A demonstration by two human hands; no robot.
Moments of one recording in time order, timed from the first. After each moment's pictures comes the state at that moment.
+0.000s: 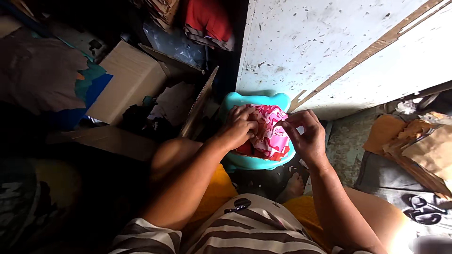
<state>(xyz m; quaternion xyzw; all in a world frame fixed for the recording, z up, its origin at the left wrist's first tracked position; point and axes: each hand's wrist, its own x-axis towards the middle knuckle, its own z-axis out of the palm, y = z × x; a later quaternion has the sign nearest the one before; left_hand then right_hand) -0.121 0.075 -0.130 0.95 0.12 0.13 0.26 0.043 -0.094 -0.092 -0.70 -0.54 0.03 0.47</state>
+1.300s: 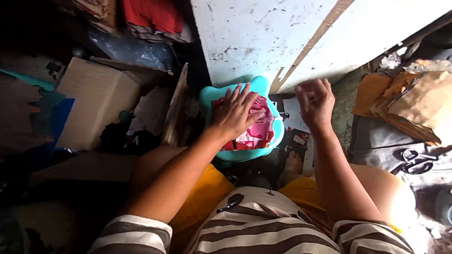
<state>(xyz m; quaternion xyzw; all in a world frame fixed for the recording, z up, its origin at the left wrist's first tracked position) -0.059 0.059 -0.128 0.97 0.07 0.14 0.20 0.121 -0.127 -0.104 -0.81 -0.42 -0.08 0.40</state>
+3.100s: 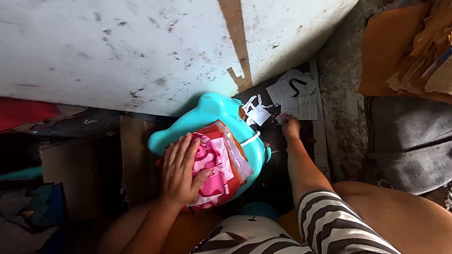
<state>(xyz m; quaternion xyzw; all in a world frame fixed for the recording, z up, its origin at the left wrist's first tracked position) -0.040 0.065 -0.168 0.99 0.08 0.07 0.10 0.235 -0.180 -0.407 -0.90 0.01 0.28 0.33</state>
